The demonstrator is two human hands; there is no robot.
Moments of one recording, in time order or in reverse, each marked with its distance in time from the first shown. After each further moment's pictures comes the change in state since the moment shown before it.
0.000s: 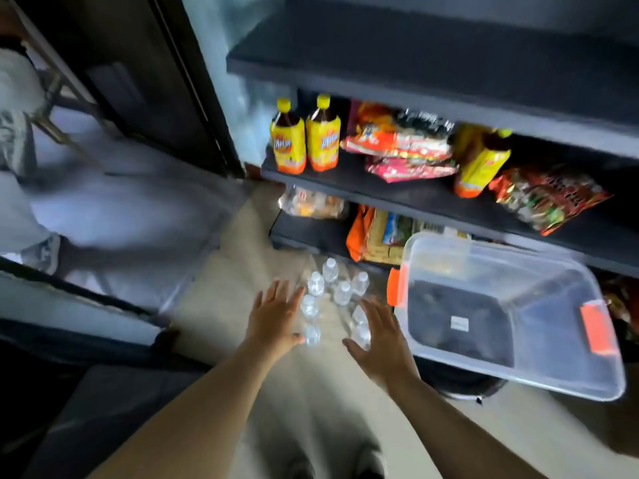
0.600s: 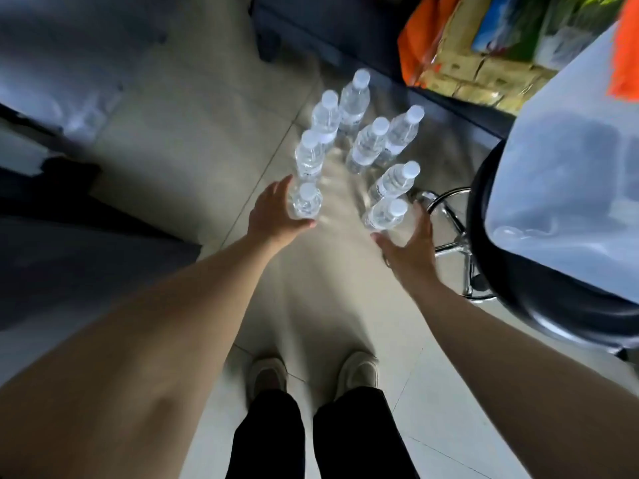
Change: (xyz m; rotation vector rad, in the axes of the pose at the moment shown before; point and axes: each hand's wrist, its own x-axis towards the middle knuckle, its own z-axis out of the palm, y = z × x) left_hand 0.155 -0.017 0.375 -0.739 0.009 -0.291; right_hand 0.101 0.242 0.270 0.306 0.096 0.330
